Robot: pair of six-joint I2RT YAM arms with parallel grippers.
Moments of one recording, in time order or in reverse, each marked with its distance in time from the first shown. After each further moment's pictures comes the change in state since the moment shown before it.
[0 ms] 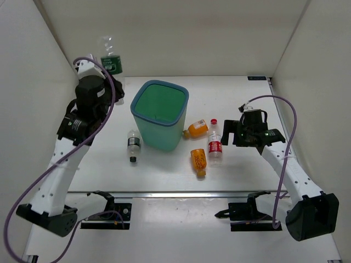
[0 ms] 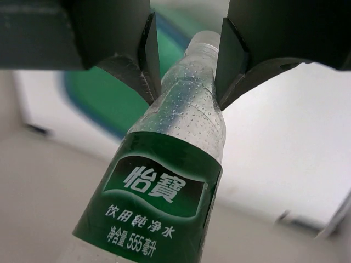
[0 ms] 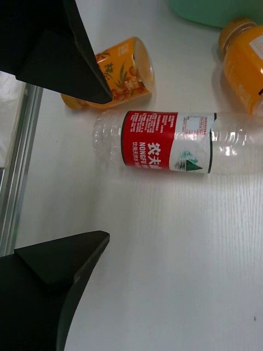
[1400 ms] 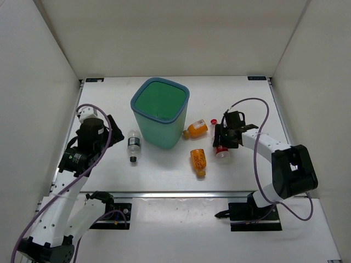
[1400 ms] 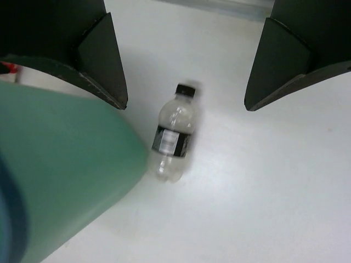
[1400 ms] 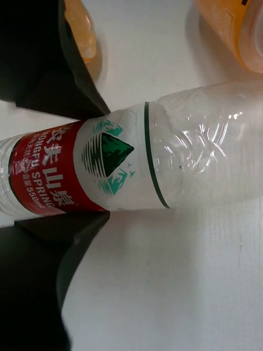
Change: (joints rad) left arm 0.063 -0.371 -0.497 -0.156 0.096 -0.073; right arm 0.082 0.414 -0.057 0.303 0.023 0.083
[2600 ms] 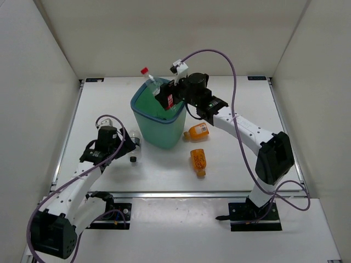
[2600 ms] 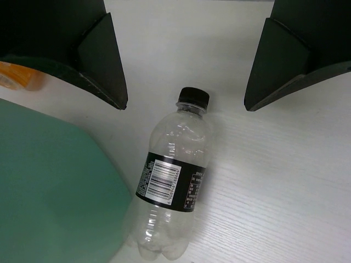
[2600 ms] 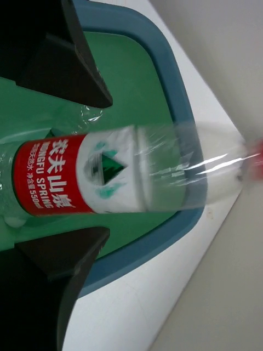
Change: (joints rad) left arm 0.031 0.106 -0.362 0.250 0.213 -0.100; right arm 0.365 0.239 0.681 0.447 -0.148 -0.255
